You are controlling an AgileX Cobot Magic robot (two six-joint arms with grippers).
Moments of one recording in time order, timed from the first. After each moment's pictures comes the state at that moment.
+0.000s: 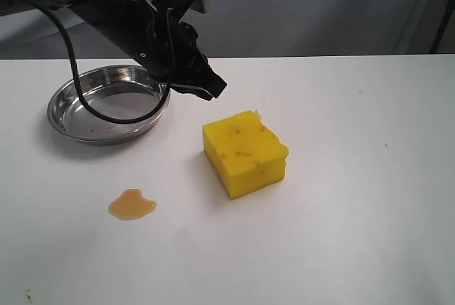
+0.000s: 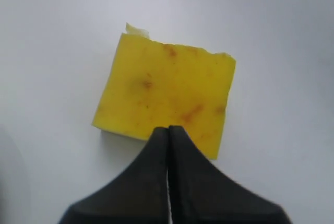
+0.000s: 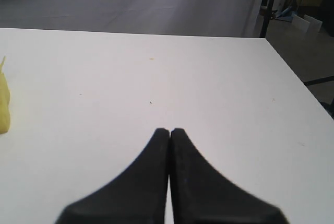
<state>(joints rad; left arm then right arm) -0.49 1.88 -1.53 -0.44 0.87 0.56 -0.06 0.01 0.00 0.01 0.35 -0.07</state>
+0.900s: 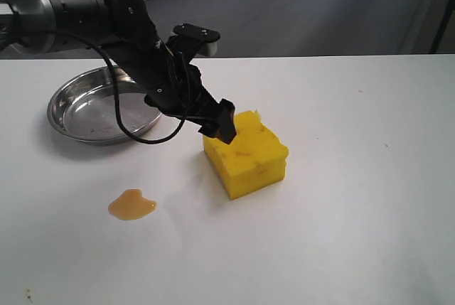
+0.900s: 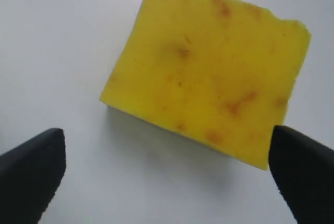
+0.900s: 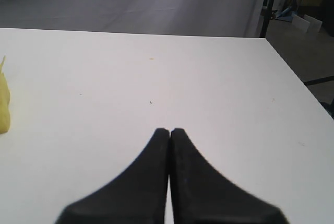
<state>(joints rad) -0.49 2.03 -1.53 -0.38 0.82 0.44 -0.06 0.01 0.00 0.01 0.35 -0.07</state>
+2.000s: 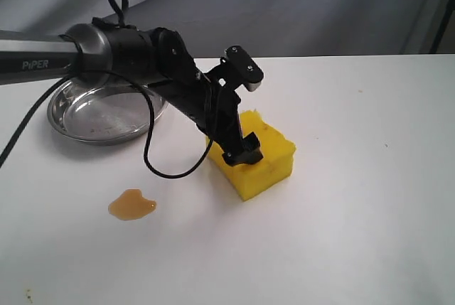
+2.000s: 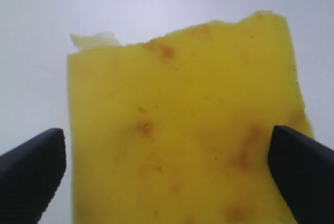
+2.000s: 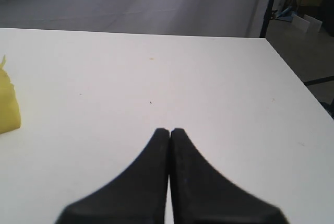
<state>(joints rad) -0.57 2.15 -1.53 -0.51 0.60 0.94 -0.06 0.01 0.00 0.01 0.35 -0.07</state>
